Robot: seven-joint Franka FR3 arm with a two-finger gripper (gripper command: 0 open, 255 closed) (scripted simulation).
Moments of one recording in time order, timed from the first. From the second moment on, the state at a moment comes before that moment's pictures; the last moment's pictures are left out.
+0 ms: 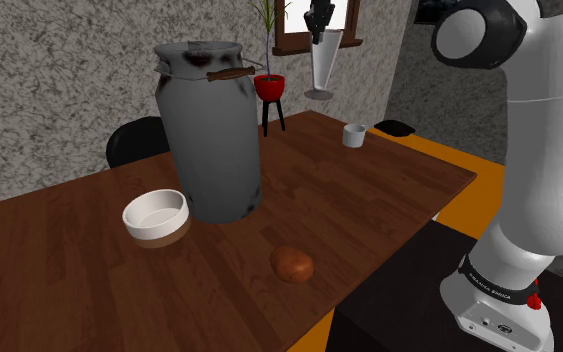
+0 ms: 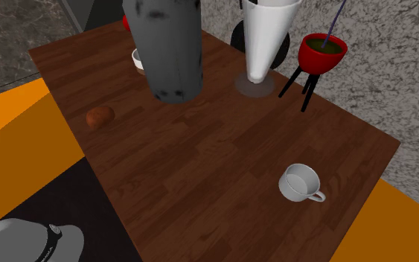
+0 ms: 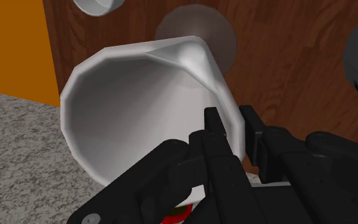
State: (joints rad) arm -0.13 0.41 -0.10 -0.86 -0.12 1.47 -0.29
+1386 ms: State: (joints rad) arm 0.16 -0.02 0.09 -1.43 -0.23 1.51 0.18
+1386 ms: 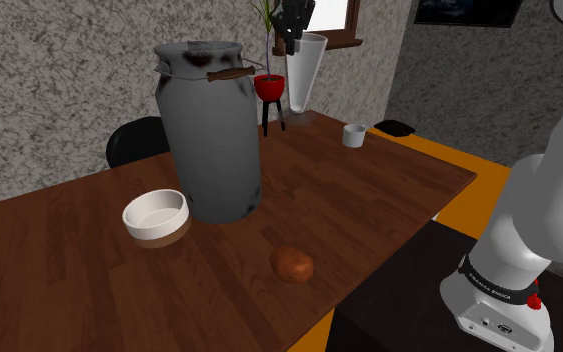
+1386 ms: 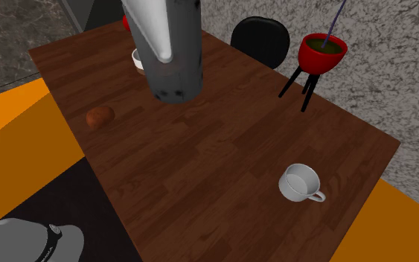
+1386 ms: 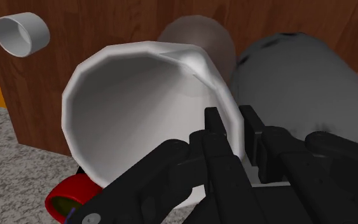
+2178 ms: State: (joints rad) arm 0.31 -0.02 0.25 -1.41 -0.25 1.42 0.47
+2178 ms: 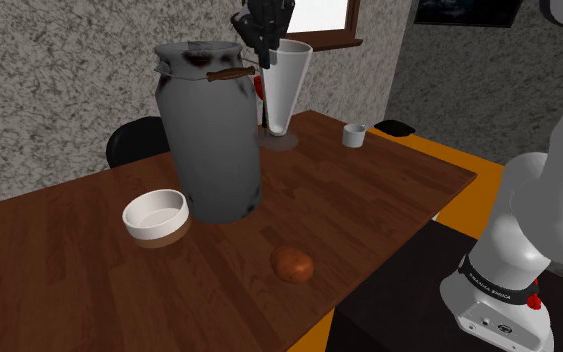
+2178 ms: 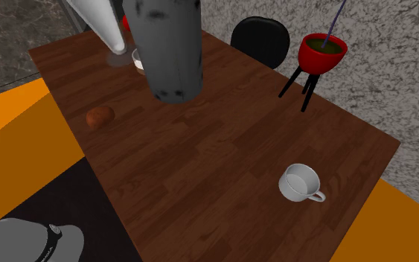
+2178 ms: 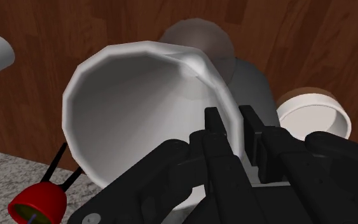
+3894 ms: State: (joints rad) arm 0.53 0.17 0.43 -1.32 -0.32 1.40 0.87
